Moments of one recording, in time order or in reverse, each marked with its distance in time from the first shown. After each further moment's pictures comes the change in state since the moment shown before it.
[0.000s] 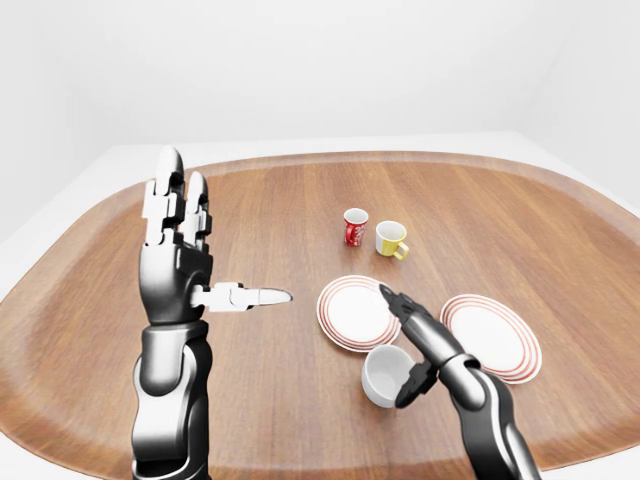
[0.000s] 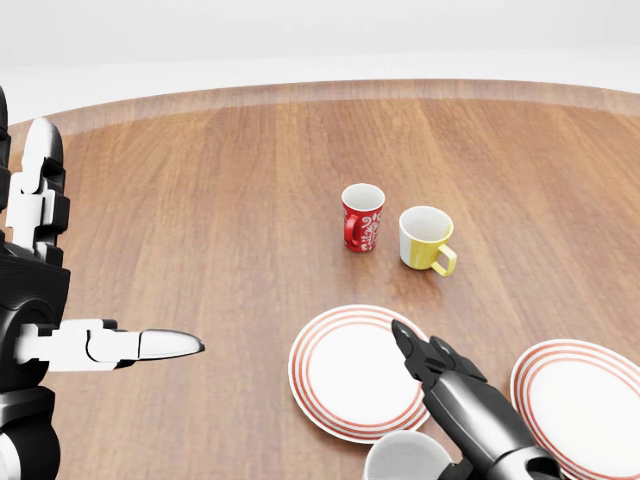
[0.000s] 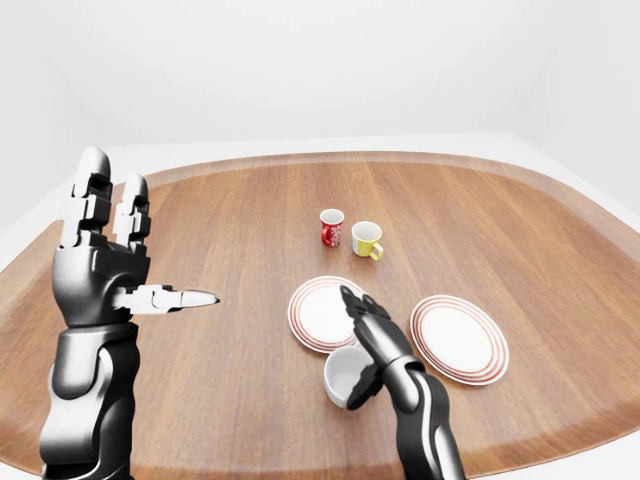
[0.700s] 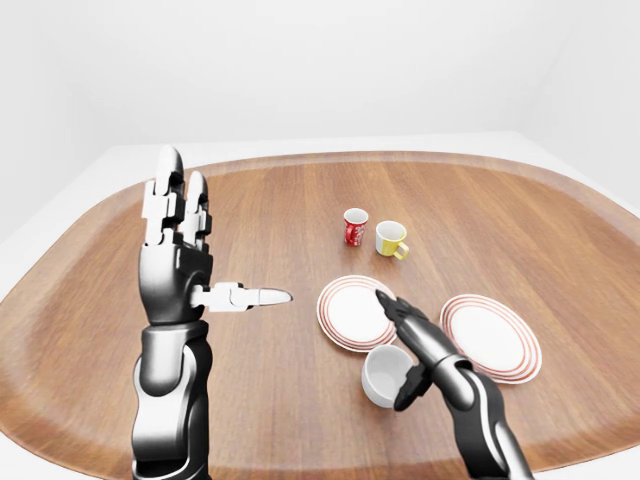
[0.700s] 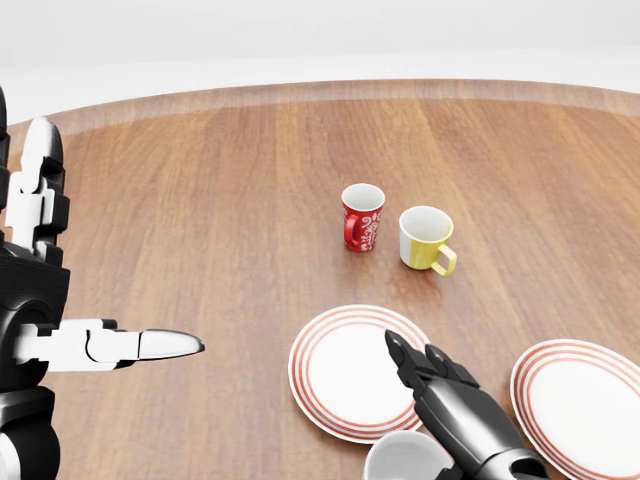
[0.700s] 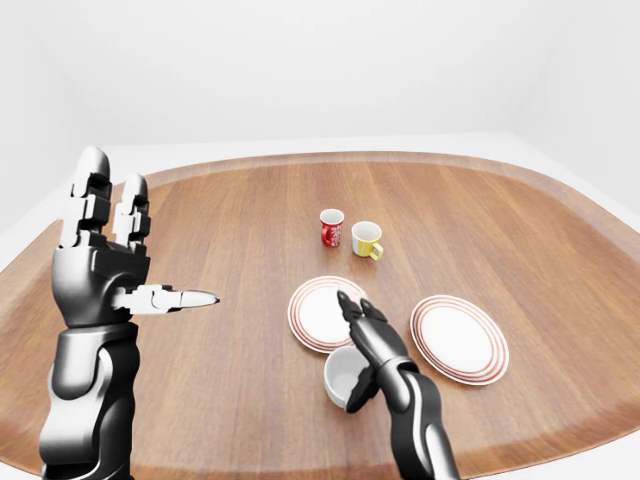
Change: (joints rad) left arm 0.000 0.000 0.000 -0.002 -0.001 0.000 0.000; right arm -0.009 0.000 0.032 0.049 -0.062 0.000 -0.017
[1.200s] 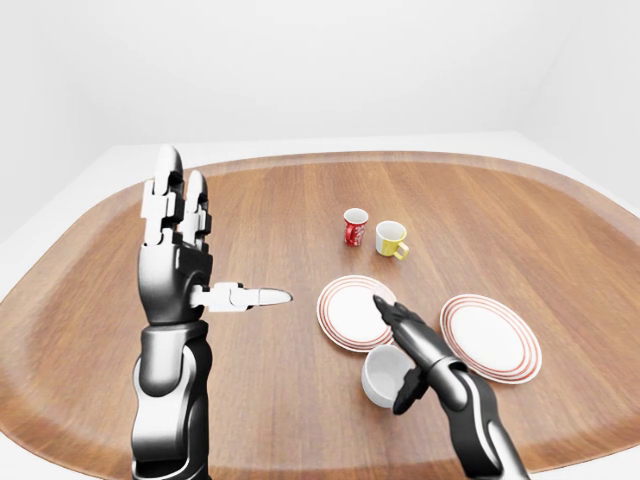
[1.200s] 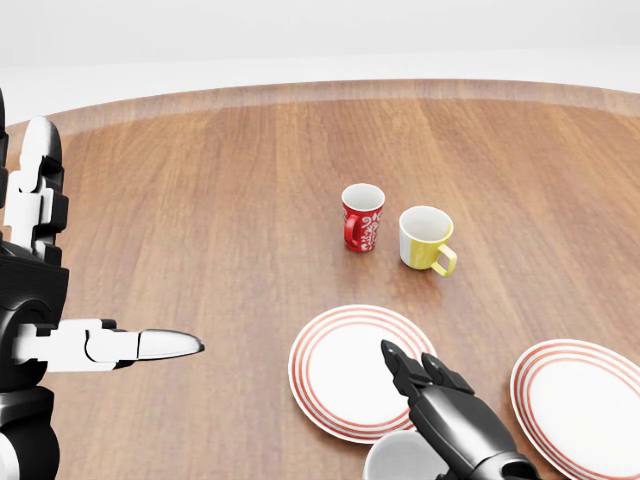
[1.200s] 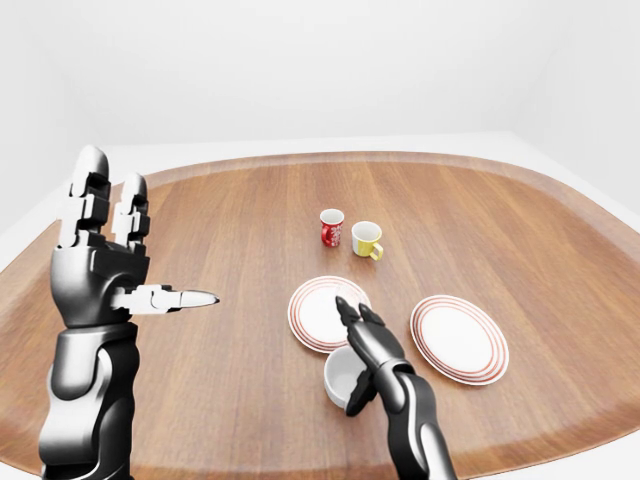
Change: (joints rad) left arm 0.000 0.000 0.000 -0.005 -0.001 0.000 0.000; right arm -0.005 -0.003 0.019 0.057 -0.025 -0.009 -0.022
